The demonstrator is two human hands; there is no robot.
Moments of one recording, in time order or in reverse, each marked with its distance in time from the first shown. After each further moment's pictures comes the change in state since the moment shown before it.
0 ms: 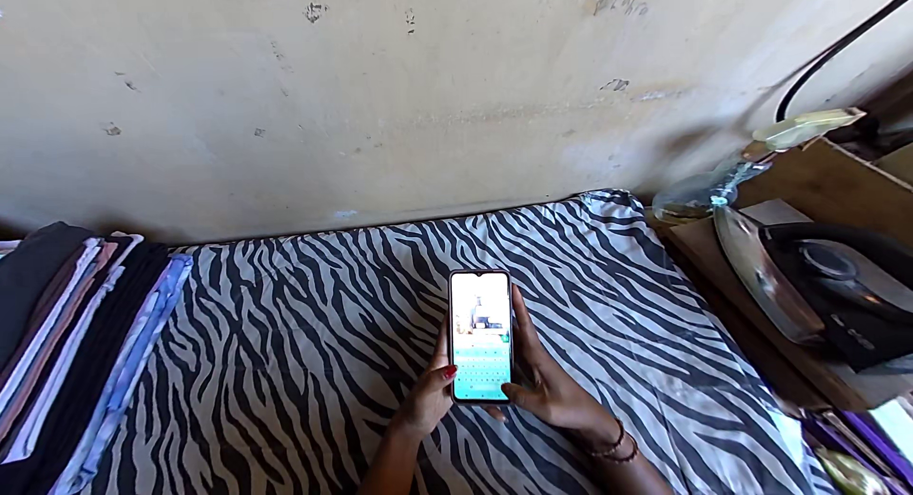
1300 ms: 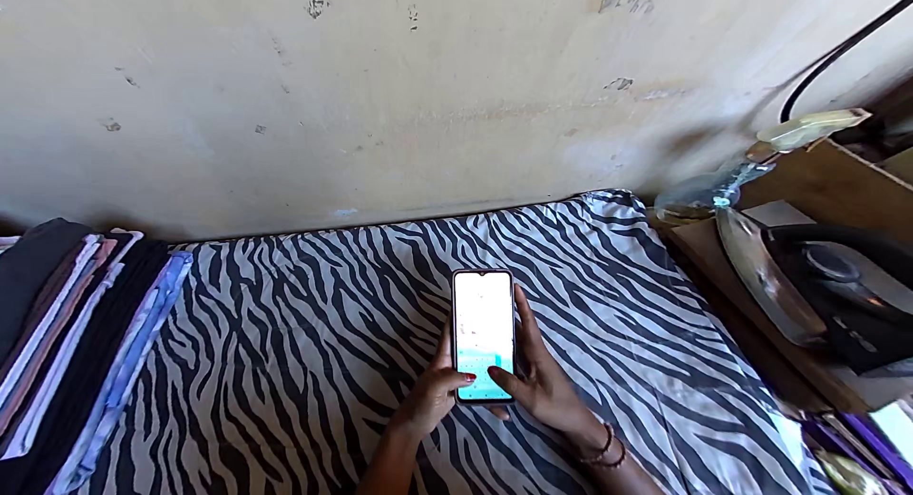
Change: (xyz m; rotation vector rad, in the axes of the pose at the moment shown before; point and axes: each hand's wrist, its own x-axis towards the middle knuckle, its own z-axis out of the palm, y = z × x) left_hand 0.006 0.008 0.017 0.078 0.209 -0.156; right_hand 0.004 0.003 0.016 -0.122 0.242 -0.011
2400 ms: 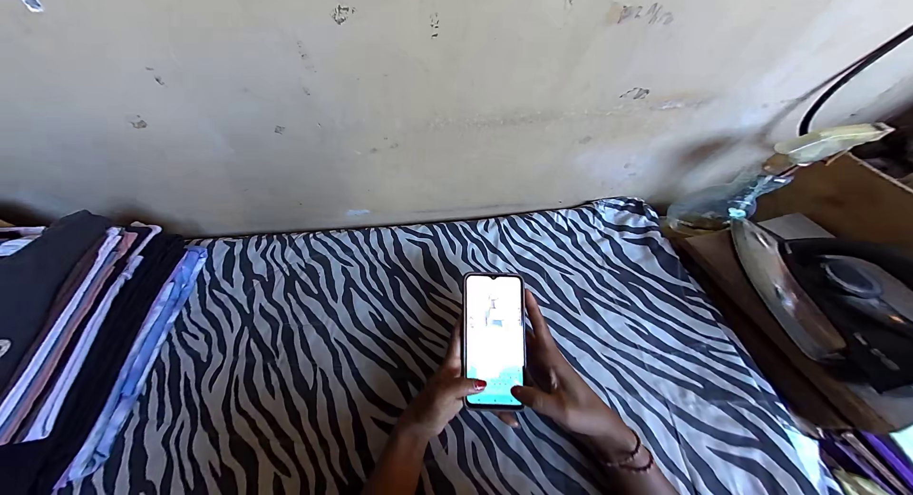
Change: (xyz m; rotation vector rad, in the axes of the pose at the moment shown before) left_hand -0.002 -0.004 -0.009 0.000 -0.145 0.062; right_hand -0.002 0.004 -0.021 0.188 -0.209 0.028
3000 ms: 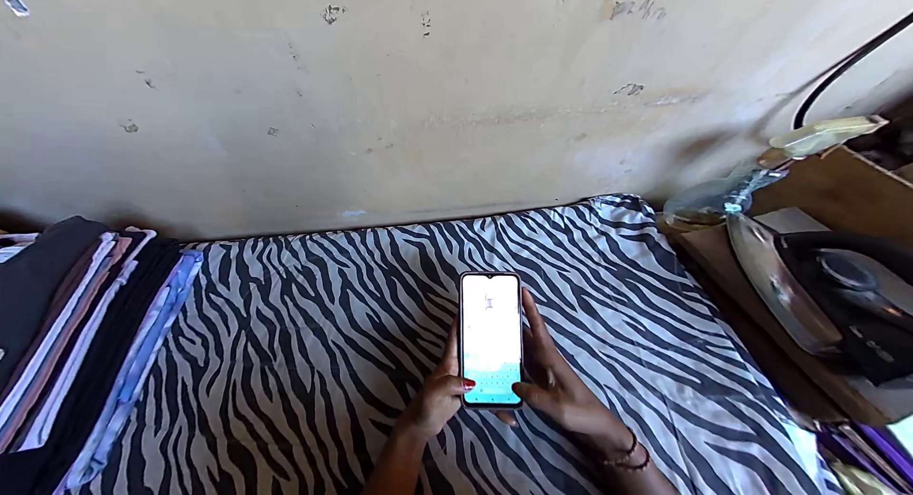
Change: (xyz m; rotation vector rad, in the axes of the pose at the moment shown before) left_hand 0.000 -0.005 -0.008 -0.074 -0.063 0.055; right_hand -0.001 -0.001 0.002 -0.054 0.042 0.013
